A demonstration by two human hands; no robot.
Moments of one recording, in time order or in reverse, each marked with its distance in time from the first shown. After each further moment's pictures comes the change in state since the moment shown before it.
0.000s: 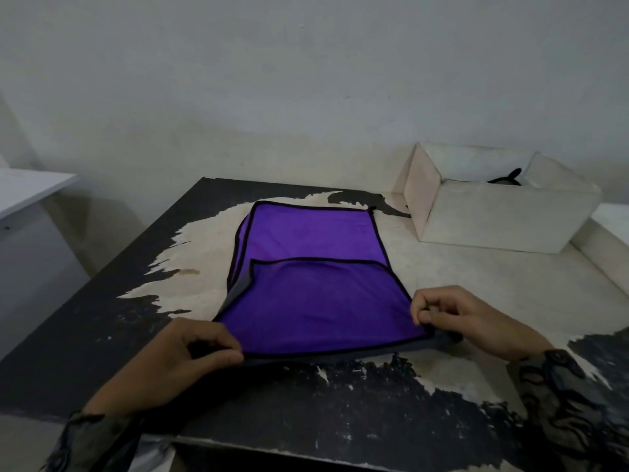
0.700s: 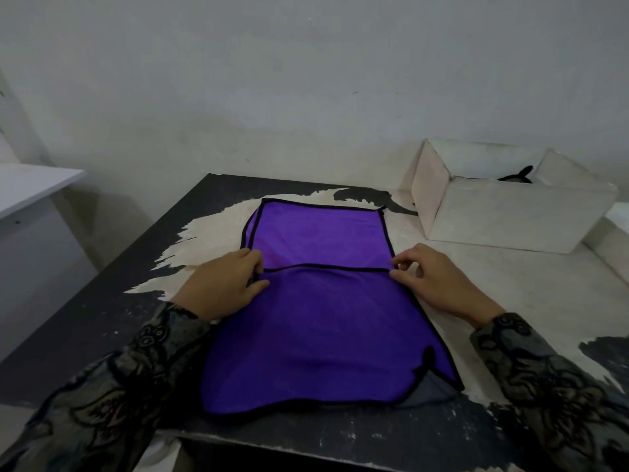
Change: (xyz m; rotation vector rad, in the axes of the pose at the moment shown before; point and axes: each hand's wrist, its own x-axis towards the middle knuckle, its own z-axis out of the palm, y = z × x) left_hand 0.100 -0.028 -0.002 0.840 0.002 -0.074; right_hand 0.078 0.030 -0.006 -0.638 0.409 0.138
